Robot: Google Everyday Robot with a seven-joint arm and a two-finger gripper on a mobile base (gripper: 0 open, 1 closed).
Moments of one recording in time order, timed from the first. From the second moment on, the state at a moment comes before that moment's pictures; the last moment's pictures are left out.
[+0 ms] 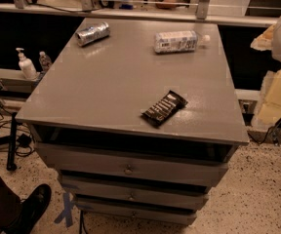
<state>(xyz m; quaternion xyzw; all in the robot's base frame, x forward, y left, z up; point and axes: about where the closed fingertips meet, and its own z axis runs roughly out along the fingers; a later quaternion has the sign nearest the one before) 0.438 -0.217 0.976 -0.60 0.78 -0.03 0.16</state>
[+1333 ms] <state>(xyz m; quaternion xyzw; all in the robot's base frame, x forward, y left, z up) 0.482 -0.155 0.914 -0.70 0.68 0.03 0.22</state>
